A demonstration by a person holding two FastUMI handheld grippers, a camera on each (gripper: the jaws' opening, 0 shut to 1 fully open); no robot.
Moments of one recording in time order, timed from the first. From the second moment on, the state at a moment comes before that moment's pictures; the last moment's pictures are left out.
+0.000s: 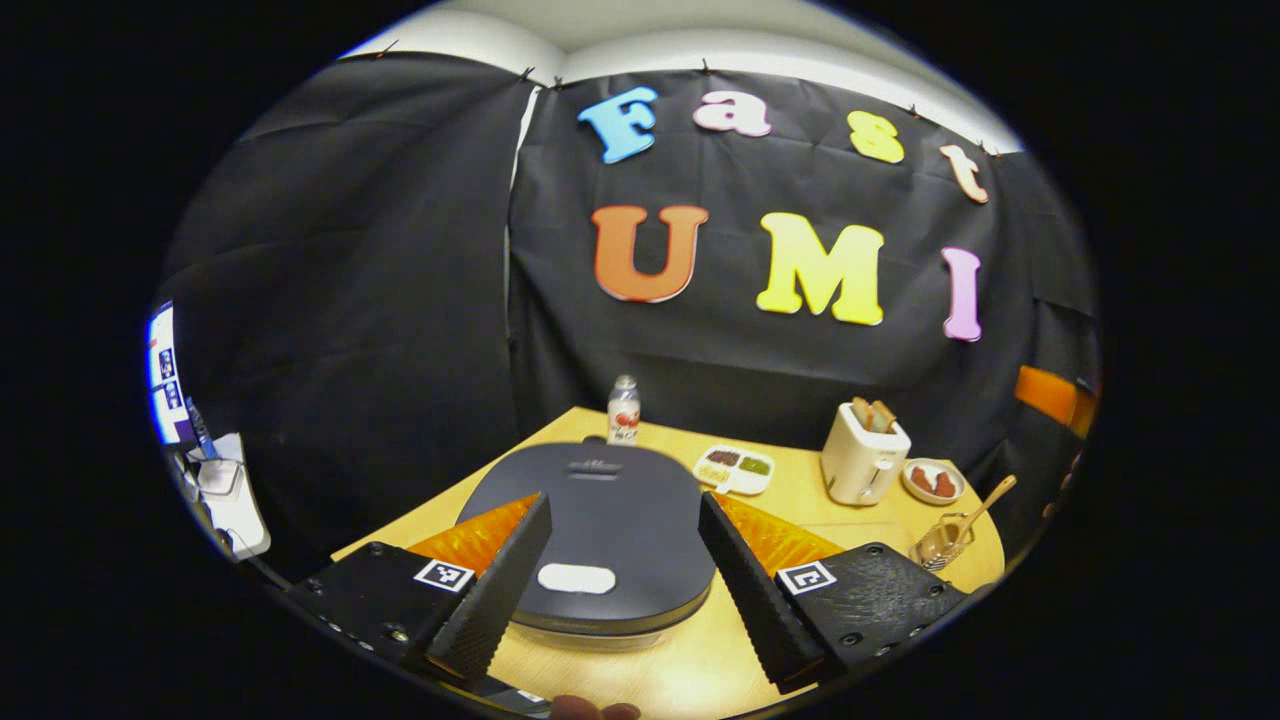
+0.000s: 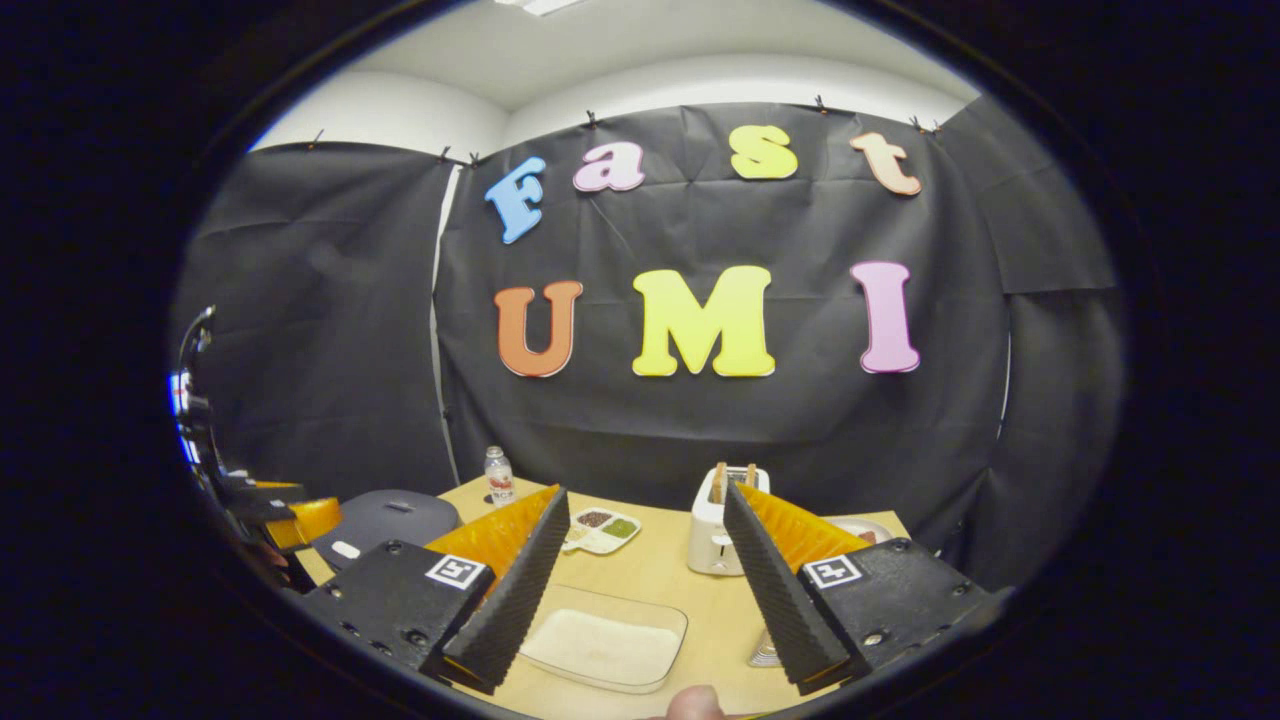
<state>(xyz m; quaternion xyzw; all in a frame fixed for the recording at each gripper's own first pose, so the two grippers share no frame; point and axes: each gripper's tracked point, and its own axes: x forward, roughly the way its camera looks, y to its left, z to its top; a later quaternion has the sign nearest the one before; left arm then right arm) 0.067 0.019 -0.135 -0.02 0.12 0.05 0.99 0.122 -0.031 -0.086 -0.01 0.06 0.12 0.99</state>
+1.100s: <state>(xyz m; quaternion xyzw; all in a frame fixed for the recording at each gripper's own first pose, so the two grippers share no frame) -0.064 -0.036 0.025 -0.05 0.00 -0.09 1.00 -0.071 0.004 0.011 0.00 0.00 0.02 1.00</state>
